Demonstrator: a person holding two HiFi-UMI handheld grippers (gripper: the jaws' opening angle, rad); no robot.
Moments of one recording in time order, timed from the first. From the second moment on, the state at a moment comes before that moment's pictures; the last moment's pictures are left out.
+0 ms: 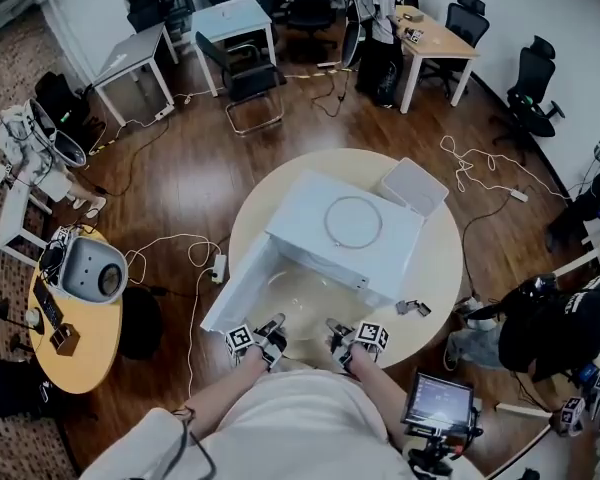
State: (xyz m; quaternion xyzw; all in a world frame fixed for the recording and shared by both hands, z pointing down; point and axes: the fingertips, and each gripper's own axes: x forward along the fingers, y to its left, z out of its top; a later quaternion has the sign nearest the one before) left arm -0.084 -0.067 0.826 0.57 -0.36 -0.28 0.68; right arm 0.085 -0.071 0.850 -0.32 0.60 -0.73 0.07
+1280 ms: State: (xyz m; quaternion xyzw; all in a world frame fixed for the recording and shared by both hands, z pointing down) left arm -0.090 -0.042 0.777 0.60 -0.33 -0.33 0.65; right arm 0.074 -0.056 0.787 -0.30 0.72 -0.62 0.03
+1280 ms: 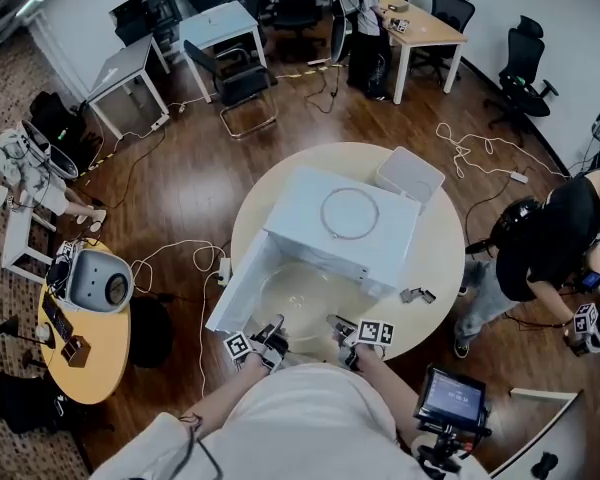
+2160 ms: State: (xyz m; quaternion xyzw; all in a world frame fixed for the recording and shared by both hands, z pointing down) left arm -0.089 -0.046 0.726 0.61 -0.30 -0.38 0.63; right arm 0.062 -0.041 0.734 -0.25 0.75 -0.61 0.09
